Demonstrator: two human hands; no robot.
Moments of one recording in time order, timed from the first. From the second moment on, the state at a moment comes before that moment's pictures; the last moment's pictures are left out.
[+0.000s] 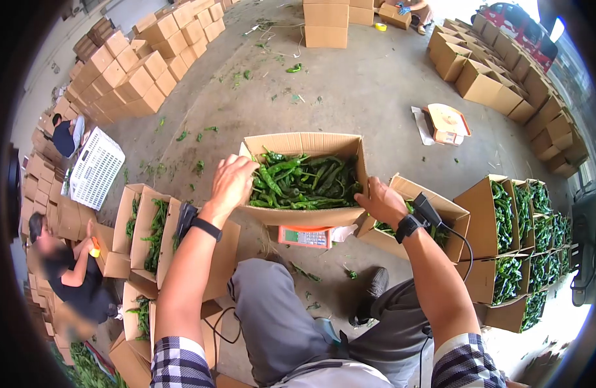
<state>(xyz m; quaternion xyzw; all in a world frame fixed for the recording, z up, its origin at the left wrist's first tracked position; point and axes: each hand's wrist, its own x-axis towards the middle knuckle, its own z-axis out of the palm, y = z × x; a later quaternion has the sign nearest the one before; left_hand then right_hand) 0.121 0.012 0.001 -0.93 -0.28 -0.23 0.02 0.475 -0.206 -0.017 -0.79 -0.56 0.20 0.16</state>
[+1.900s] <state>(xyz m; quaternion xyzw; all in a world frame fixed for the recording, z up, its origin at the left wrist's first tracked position) 0.158 -0.073 0.041 -0.35 -0.29 -0.51 -0.73 0.403 -0.148 0.016 -0.69 -0.56 0.19 0.42</state>
